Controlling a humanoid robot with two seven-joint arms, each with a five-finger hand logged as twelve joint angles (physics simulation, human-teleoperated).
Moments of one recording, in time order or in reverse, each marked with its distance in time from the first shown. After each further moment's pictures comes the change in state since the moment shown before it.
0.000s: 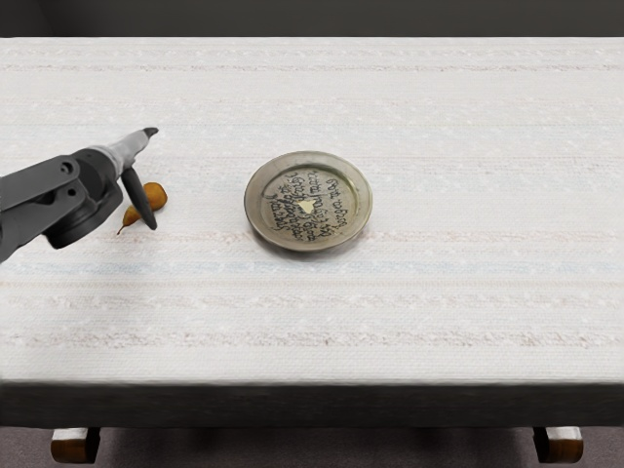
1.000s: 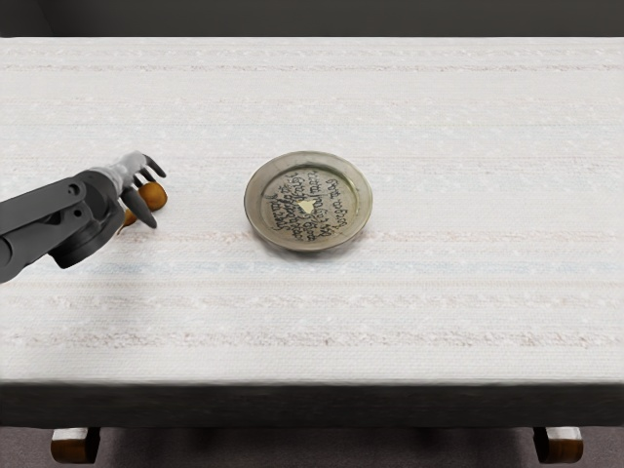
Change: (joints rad) left arm 0.055 -0.017 0.009 0.019 -0.001 0.045 0.000; right arm 0.000 0.000 0.000 0.000 0.000 0.000 0.000
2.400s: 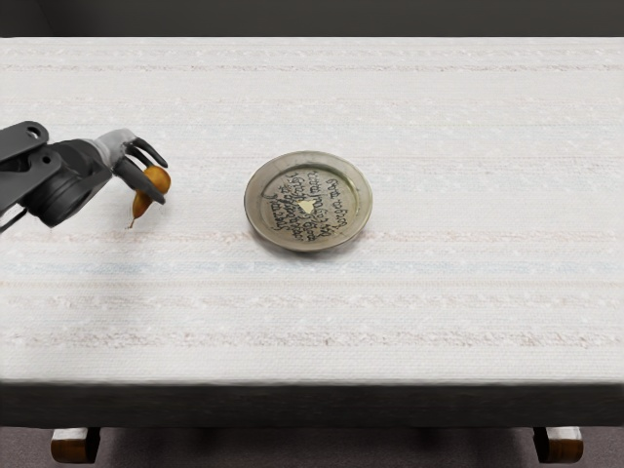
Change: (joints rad) left arm -0.108 0.035 -0.013 0.031 -0.367 -0.006 0.000; right arm 0.000 0.000 0.000 -0.001 0.000 0.000 0.000
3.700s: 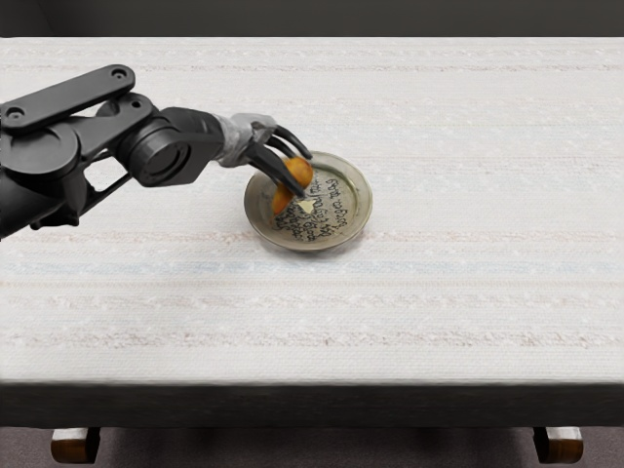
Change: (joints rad) left arm -0.159 -0.251 -0.040 0.028 -0.279 -0.151 -0.001; right arm 0.000 0.000 0.000 0.000 0.001 0.000 0.000
